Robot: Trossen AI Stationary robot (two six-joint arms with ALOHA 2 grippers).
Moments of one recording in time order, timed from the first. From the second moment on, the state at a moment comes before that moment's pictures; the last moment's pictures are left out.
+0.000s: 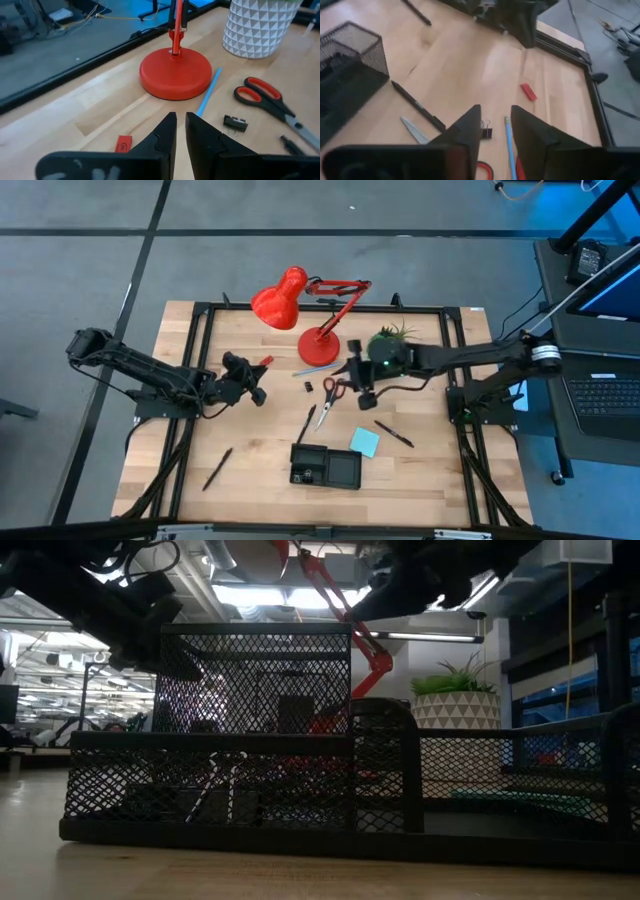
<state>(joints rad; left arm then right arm) -0.22 0.95 0.37 -0.08 -0.87 -0.56 -0.06 1.43 0.95 -0.02 -0.08 -0.45</state>
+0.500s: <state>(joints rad) -0.22 0.95 0.37 -0.08 -0.80 -0.48 -0.06 1.63 1.00 0.05 -0.08 -0.66</state>
